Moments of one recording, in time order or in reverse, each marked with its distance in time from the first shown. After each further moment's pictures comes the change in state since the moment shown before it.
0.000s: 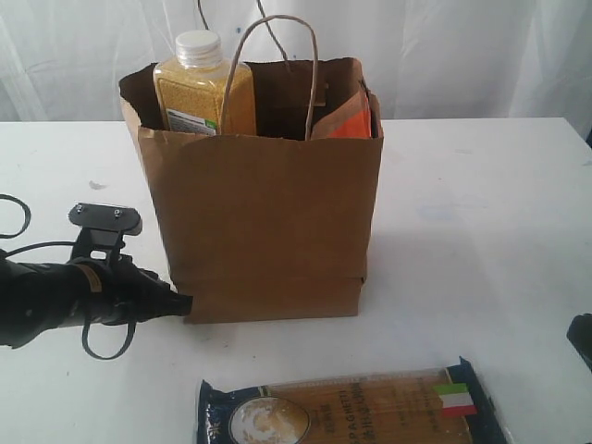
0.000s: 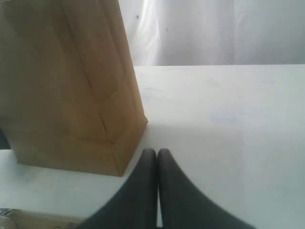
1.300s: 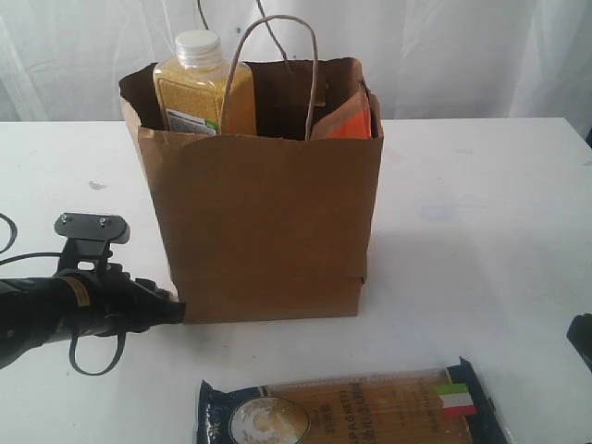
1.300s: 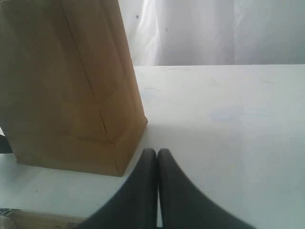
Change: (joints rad) left arm 0.000 -0.040 0.068 0.005 -0.083 -0.048; right arm 0.000 0.000 0.000 0.000 0.000 0.000
